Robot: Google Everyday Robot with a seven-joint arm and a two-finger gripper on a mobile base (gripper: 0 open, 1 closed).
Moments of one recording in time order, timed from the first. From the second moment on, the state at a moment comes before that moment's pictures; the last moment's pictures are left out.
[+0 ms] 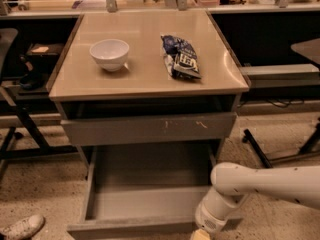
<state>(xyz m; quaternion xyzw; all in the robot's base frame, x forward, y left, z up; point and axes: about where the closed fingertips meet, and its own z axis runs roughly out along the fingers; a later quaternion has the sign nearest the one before) 0.316 -0.102 0.459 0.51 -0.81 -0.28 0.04</state>
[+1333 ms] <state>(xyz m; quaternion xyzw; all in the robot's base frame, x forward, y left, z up) 0.276 -0.128 0.489 0.48 -0.83 -0.30 0.03</state>
